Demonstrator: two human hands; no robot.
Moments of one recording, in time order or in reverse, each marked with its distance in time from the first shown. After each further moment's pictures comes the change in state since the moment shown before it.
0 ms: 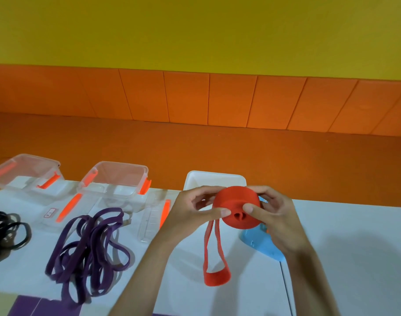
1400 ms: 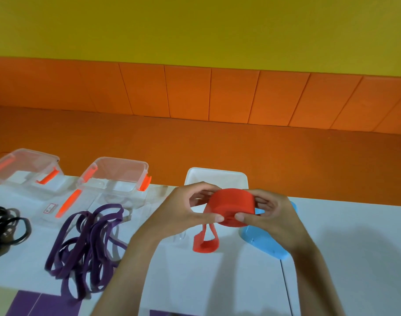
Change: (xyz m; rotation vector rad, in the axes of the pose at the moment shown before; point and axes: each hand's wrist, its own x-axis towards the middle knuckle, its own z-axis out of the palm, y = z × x) left_hand 0.003 0.004 -0.027 0.252 -0.156 0.015; right_hand 0.003 -0.005 -0.002 -0.352 -0.144 -0.050
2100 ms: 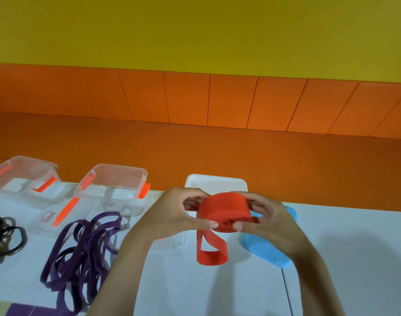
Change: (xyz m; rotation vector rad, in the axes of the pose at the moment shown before) left_hand 0.007 0.000 -0.022 0.101 -0.036 0.012; right_hand 0.009 -0.006 0.002 0.088 -0.108 0.047
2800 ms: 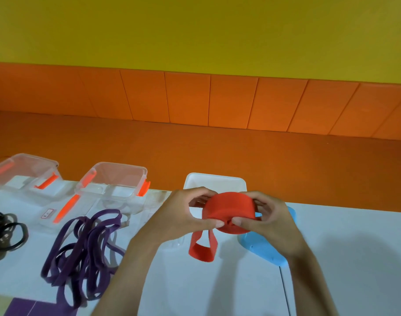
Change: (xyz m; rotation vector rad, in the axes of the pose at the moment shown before) left_hand -0.002 0.003 0.020 0.061 0.045 -0.001; right_hand -0.005 0.005 0.002 -0.029 0.124 -0.073
